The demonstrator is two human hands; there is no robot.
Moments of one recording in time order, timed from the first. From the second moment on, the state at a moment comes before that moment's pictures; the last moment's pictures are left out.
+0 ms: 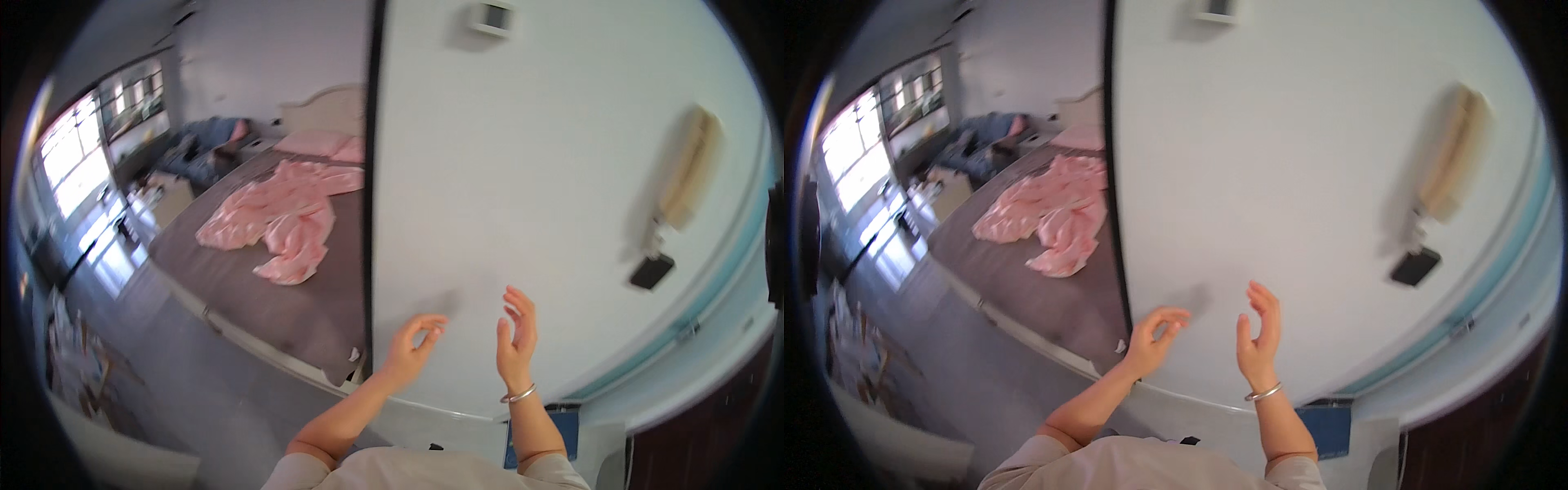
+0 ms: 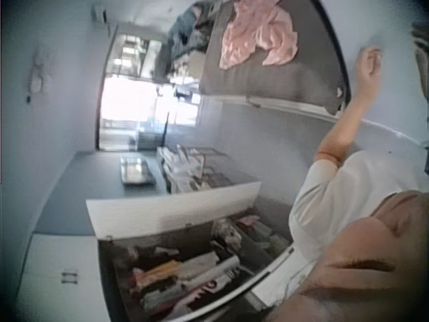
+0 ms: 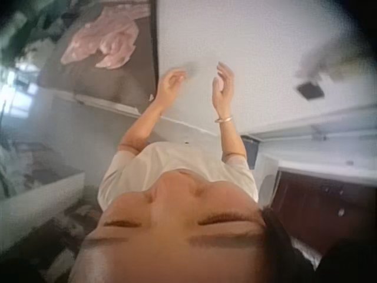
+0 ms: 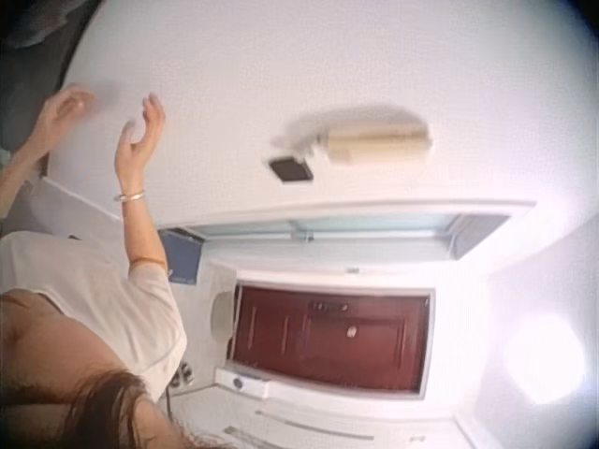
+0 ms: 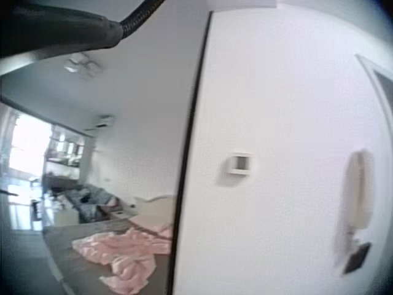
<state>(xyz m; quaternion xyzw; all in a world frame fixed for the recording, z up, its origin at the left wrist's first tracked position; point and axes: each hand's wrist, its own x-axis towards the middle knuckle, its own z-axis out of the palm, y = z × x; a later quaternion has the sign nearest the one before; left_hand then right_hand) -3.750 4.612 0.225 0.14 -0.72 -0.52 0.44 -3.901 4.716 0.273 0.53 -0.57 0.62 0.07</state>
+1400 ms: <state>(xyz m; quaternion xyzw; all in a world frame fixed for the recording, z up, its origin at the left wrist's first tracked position) -3.461 4.415 0.058 0.53 -0.60 -0.46 0.38 -3.608 4.376 0.199 0.59 -0.30 0.56 -0.50</state>
